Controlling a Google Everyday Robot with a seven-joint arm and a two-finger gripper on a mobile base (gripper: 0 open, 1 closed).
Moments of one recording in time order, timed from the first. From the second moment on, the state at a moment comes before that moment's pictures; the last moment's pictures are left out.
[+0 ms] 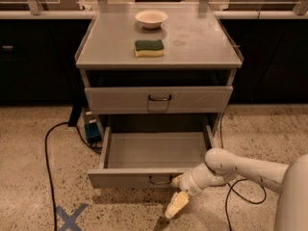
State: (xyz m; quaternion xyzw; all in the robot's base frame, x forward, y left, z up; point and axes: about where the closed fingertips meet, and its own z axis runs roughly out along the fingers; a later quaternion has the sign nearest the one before) arm 0.462 -0.066 0.391 -0.52 0.76 0.37 0.15
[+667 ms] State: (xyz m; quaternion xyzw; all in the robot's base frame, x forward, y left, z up) arm 0.515 -0.070 0.394 -0.49 0.76 0.38 0.18
